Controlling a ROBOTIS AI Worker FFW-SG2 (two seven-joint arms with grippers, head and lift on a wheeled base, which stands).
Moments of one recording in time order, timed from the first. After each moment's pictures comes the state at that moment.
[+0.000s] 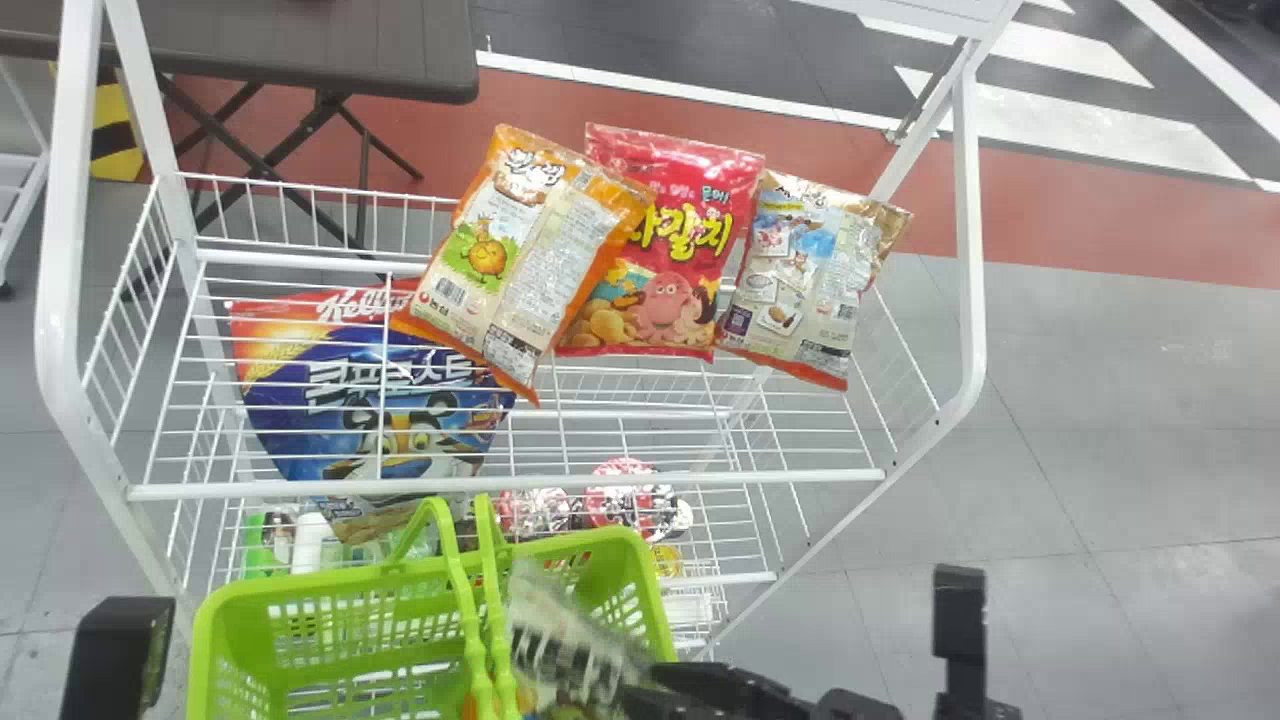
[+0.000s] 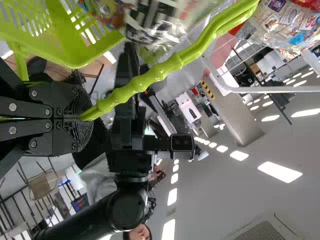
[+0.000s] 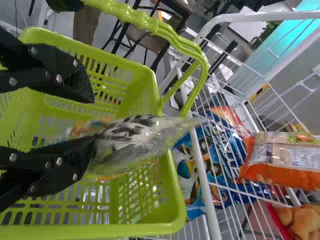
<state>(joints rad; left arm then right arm) 0.56 0.14 -0.13 -2.20 0.31 1.02 -1.17 0.78 -0.05 -0.40 -2.41 -0.30 1.03 0.95</state>
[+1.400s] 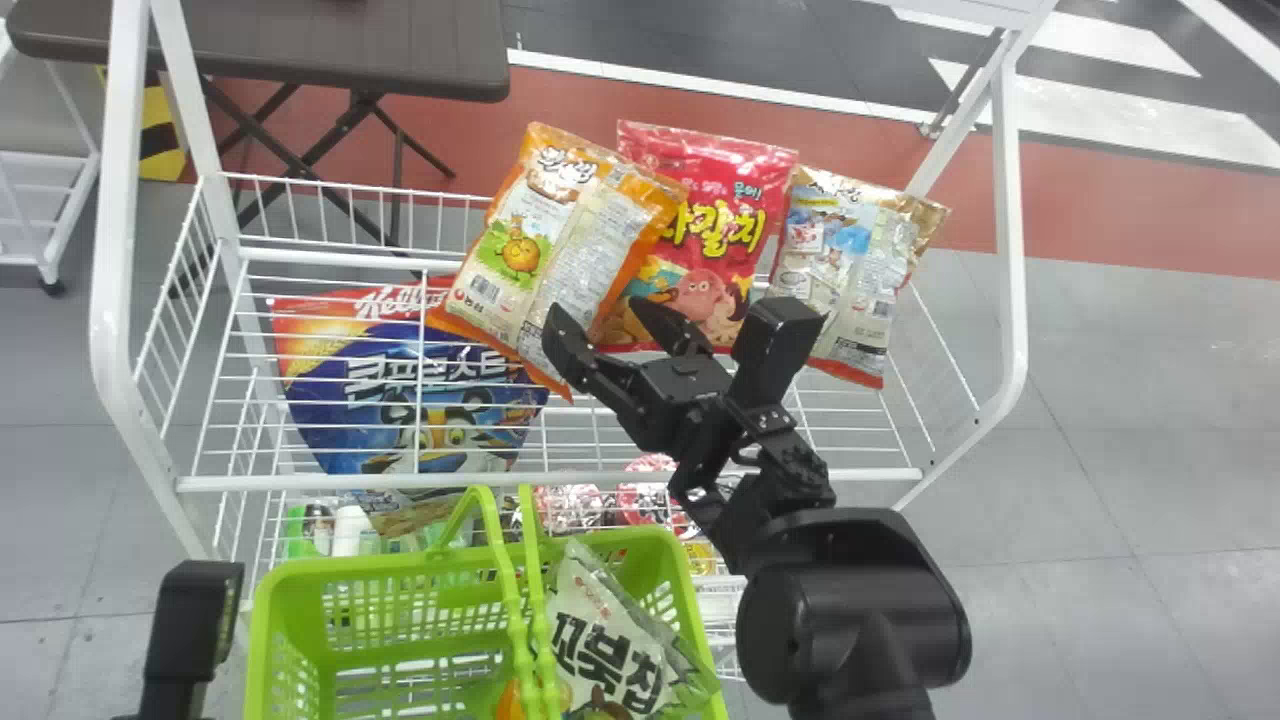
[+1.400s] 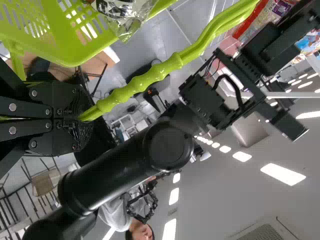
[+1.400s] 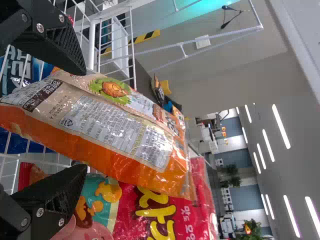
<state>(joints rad) 0.50 0.14 -0.14 -2.15 0.32 1.05 -1.17 0.16 -0.01 0.01 -1.76 -0.18 0.26 0.35</state>
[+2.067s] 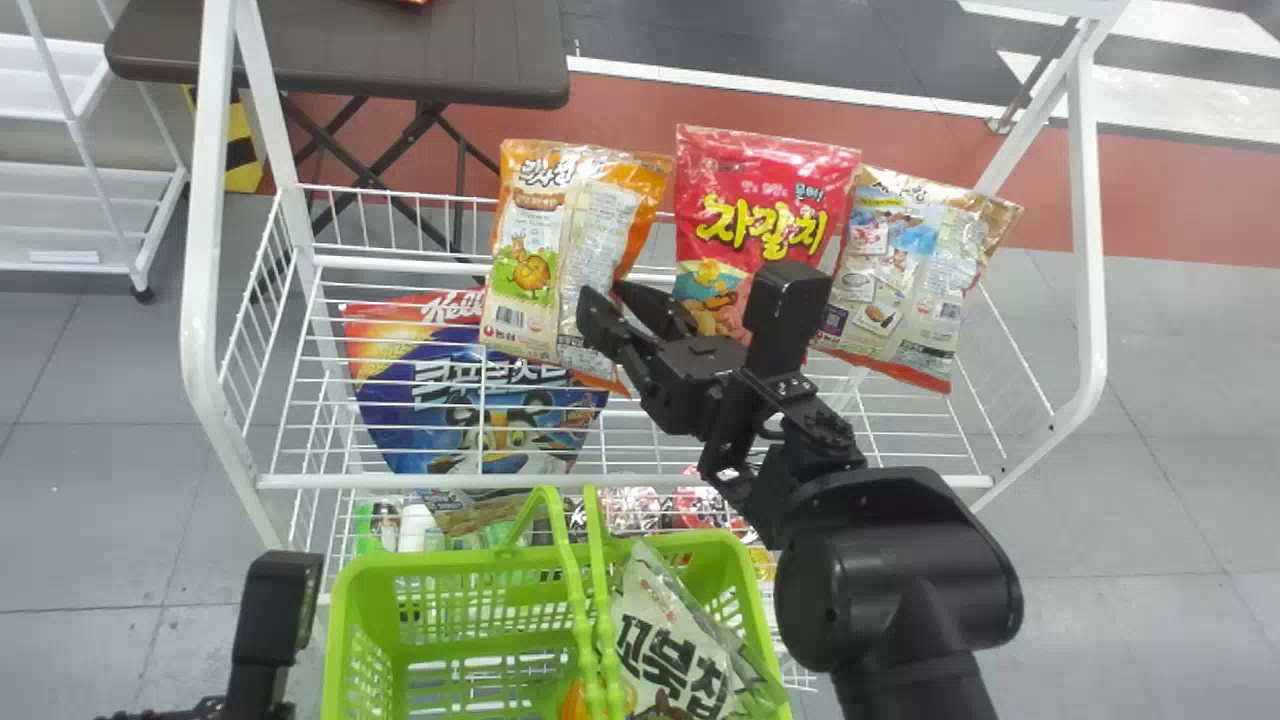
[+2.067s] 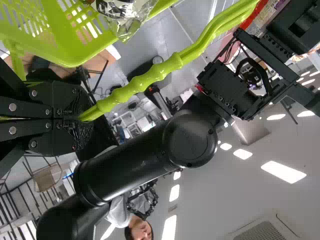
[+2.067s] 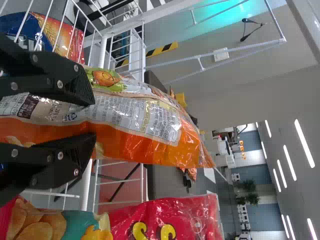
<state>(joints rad) 0.49 0.15 -0.15 -2.15 0.34 1.06 -1.17 0.11 -0.02 0.07 -1.78 -0.13 0.37 0.35</state>
